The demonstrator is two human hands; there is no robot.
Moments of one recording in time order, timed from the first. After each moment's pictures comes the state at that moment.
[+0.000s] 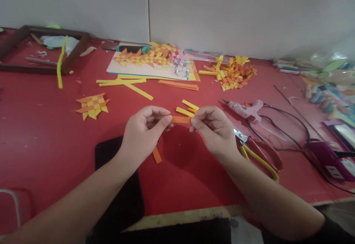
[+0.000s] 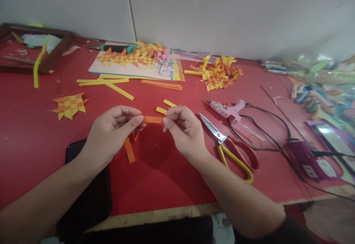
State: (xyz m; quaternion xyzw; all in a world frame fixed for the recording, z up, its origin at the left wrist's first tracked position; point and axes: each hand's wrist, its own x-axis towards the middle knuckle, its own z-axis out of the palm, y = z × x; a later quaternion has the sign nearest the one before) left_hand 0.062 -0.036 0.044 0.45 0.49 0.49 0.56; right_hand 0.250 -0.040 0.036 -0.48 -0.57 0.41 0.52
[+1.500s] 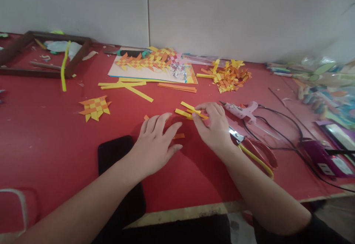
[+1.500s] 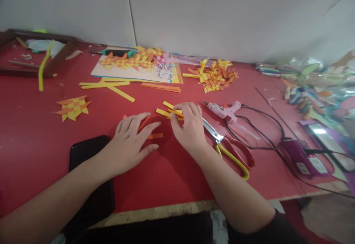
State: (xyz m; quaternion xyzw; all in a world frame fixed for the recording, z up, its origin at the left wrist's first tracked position) left_hand 0.061 -0.053 0.029 0.87 0.45 0.16 0.08; right_hand 0.269 -0.023 0.025 -0.58 -0.73 0.04 0.36
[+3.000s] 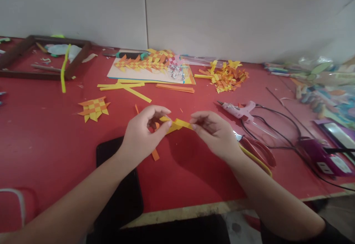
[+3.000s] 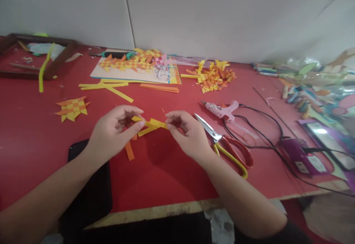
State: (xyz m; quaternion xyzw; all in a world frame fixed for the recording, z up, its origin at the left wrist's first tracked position) left_hand 0.056 -0.033 0.041 0.67 0.50 0.42 0.36; right_hand 0.277 -0.045 0.029 -0.51 -0.65 0.36 0.44
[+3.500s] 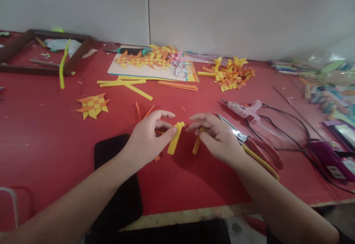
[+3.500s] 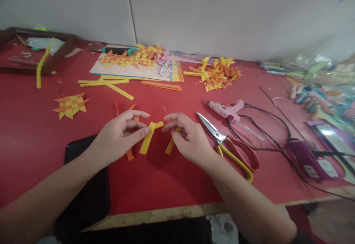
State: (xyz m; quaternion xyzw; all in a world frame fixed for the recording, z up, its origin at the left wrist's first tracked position) left_hand 0.061 -0.039 0.045 0.62 0.51 0.33 0.50; right_hand 0.278 -0.051 0.034 -0.53 -0.71 0.34 0.32
